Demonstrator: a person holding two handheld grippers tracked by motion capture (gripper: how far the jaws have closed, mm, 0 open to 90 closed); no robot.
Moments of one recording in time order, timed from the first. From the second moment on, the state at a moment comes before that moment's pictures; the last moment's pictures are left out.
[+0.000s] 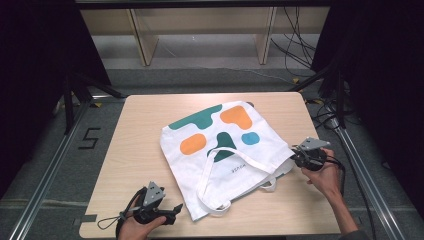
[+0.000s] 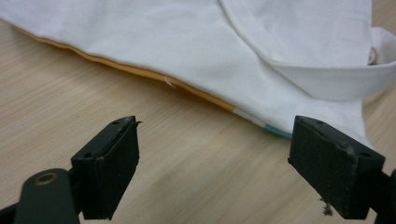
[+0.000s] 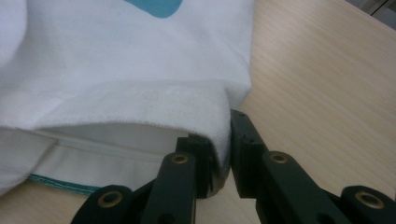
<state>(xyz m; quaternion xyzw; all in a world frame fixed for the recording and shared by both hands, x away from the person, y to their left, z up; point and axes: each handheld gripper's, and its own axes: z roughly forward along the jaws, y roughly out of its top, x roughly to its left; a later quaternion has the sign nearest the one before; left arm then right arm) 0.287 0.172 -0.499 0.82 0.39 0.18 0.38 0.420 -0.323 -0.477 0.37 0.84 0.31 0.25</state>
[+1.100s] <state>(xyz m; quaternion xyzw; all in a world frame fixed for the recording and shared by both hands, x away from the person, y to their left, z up) 0.274 0.123 -0.510 0.88 0.31 0.20 0.31 0.403 -0.317 -0.451 0.38 0.82 0.38 0.21</state>
